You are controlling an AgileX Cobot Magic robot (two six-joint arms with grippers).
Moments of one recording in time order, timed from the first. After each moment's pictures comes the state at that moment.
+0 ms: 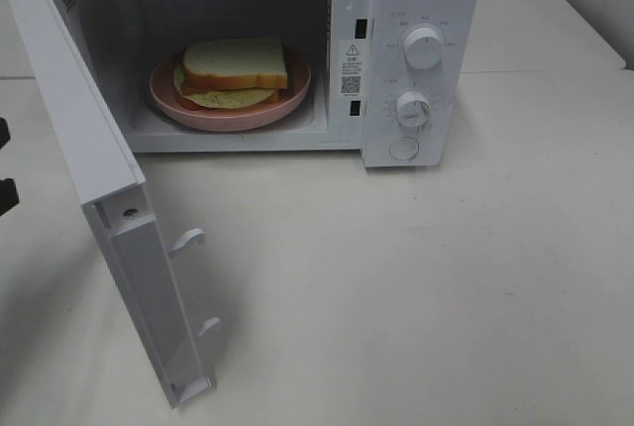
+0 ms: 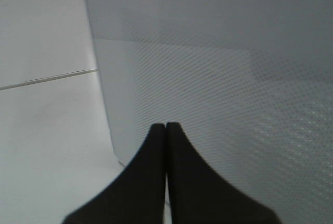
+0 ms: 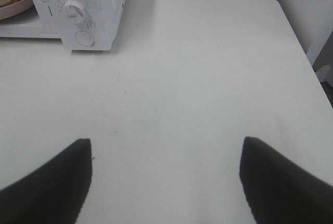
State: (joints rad) left arm 0.01 1.48 -0.22 0.39 -0.99 -0.13; right arm 0.07 0.00 -0.50 -0.06 1.01 0.05
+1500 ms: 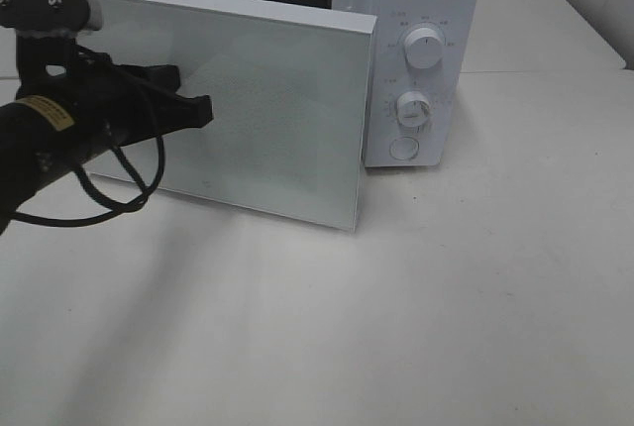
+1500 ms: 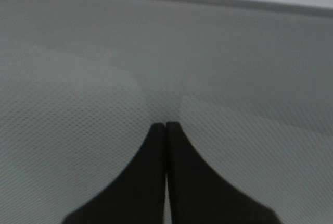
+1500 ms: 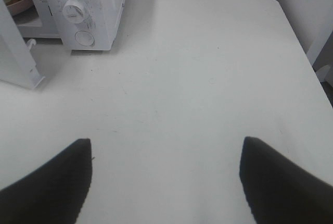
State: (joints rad) left arm -0.56 1.72 -0.63 -0.23 -0.78 0.00; right arm 0.07 0.00 -0.50 -0.06 1.01 0.05
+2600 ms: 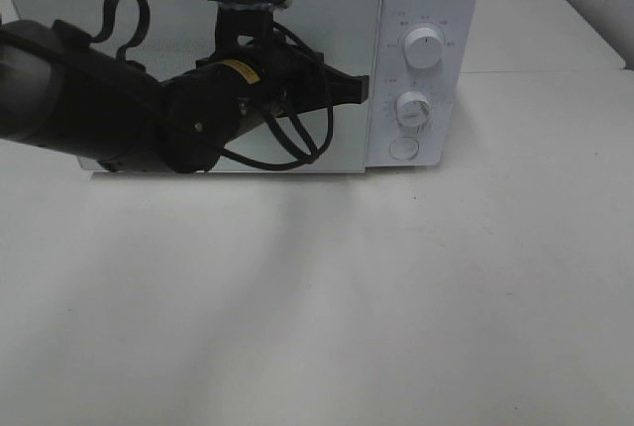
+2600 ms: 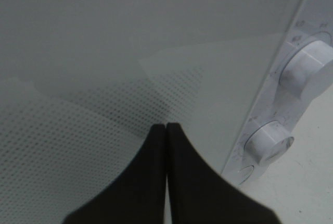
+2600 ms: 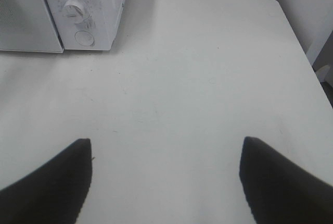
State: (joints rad) left arm -0.75 2.02 -1.12 -0.46 -0.57 0.21; right arm 0.07 0.00 -0.50 -0.06 1.01 0.05
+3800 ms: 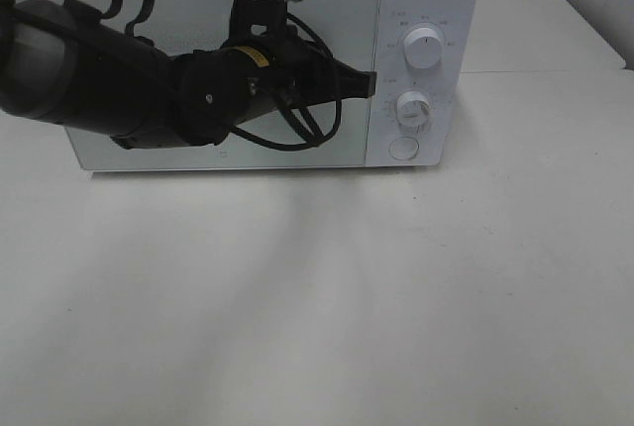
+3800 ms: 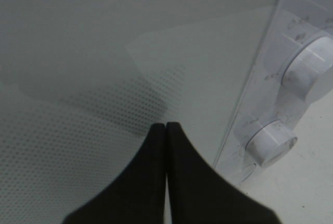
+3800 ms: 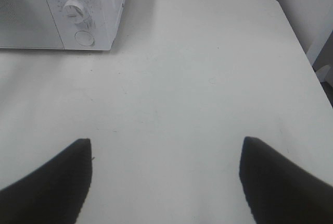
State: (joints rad) left arm -0.74 2.03 -1.19 -0.48 -0.45 0.27; right arm 0.07 0.00 -0.50 -0.06 1.01 0.05
